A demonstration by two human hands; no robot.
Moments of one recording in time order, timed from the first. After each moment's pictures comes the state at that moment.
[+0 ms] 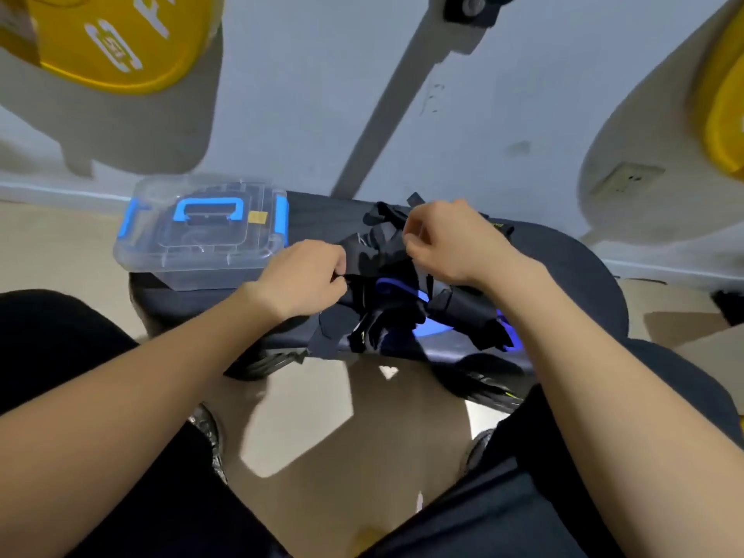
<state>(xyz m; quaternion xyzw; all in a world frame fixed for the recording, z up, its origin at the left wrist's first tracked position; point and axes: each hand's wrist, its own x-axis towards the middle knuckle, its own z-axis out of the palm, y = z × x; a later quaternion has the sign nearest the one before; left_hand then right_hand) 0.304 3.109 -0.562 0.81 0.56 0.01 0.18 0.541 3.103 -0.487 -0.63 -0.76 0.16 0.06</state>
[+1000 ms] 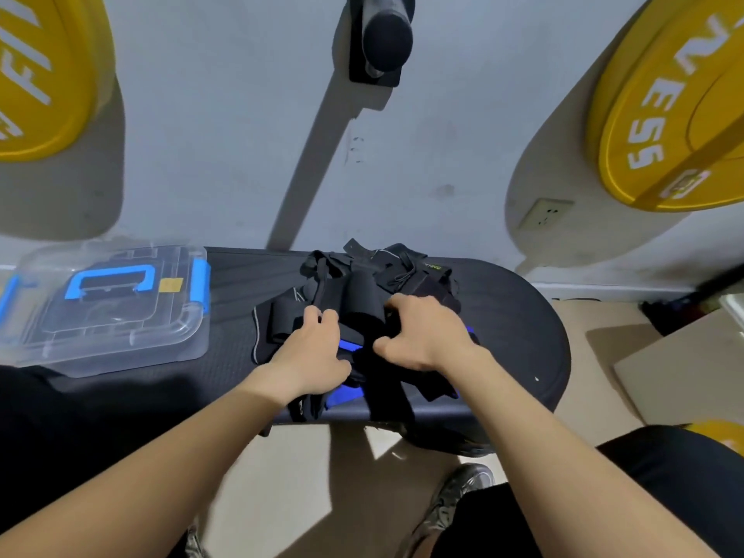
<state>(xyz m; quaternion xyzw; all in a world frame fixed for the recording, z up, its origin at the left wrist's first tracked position) 0.406 3.111 -0.594 0.77 0.56 -0.04 0.31 0.601 3.090 -0.555 -0.72 -0.66 0.21 0.00</state>
